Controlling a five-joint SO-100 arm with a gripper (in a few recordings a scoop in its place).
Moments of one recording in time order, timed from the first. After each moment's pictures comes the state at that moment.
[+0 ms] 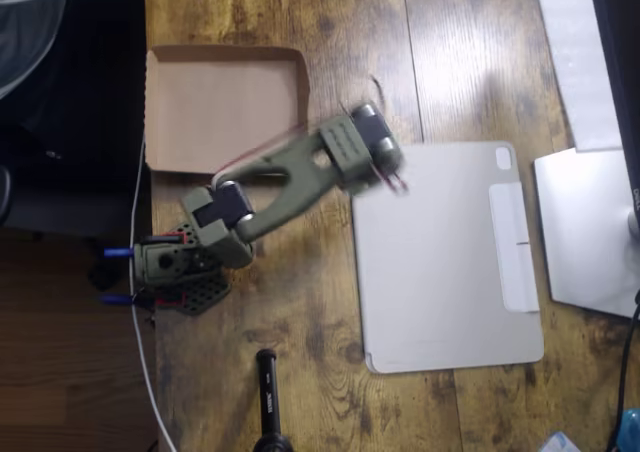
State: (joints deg) arm -22.1 113.0 84.9 99.2 -4.6
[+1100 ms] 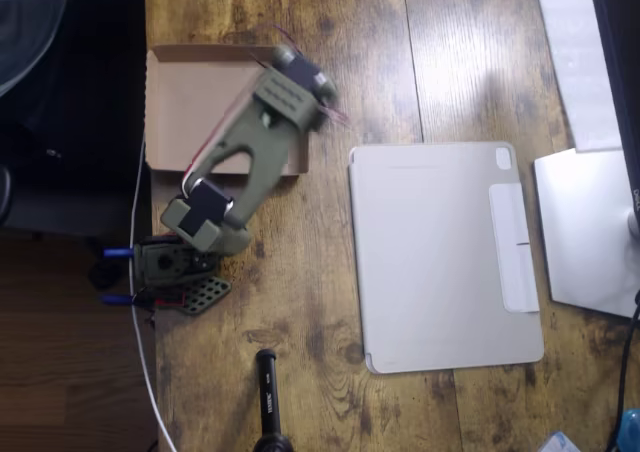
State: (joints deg) arm -28.8 115.7 95.8 101.6 -2.2
